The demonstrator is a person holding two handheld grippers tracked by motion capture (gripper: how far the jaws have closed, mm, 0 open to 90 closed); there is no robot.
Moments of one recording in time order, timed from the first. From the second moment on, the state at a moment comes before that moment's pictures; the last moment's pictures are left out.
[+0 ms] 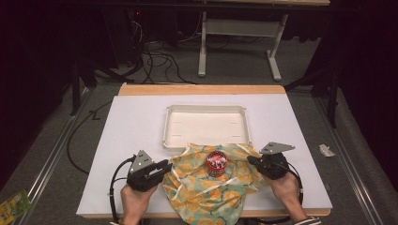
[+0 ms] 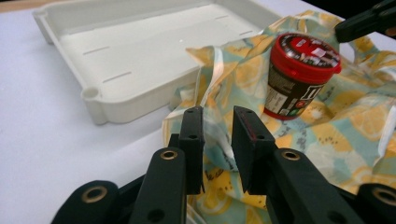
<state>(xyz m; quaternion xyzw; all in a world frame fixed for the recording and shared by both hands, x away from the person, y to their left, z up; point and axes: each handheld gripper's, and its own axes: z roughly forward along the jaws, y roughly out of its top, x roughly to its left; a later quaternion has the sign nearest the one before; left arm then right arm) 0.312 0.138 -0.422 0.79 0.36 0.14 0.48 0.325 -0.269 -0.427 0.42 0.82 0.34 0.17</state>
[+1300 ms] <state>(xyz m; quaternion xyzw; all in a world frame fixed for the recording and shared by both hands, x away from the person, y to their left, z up) 0.333 0.049 -0.458 0.88 0.33 0.05 0.35 0.333 -0.238 -0.445 0.40 0.83 0.35 0.14</state>
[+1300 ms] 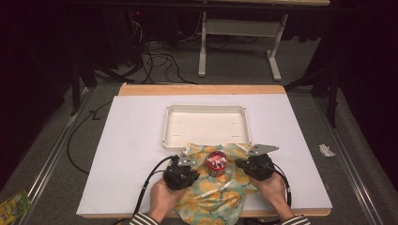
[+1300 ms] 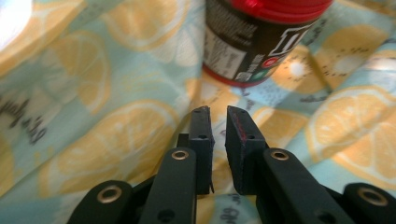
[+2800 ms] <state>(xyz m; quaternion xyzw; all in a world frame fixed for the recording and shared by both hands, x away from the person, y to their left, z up) 0.348 0.103 -0.466 0.85 0.41 0.12 0.31 0.330 -0.264 -0.464 0.46 0.82 0.29 0.15</state>
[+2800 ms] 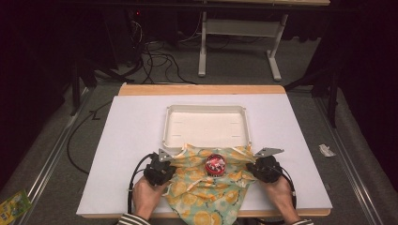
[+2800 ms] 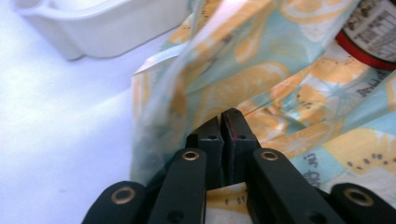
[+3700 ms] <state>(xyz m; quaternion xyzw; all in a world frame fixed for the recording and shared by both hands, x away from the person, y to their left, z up) 0.361 0.125 -0.468 0.84 0.42 0.14 0.31 0.326 -0.281 -0.466 0.49 0.81 0.29 0.17</state>
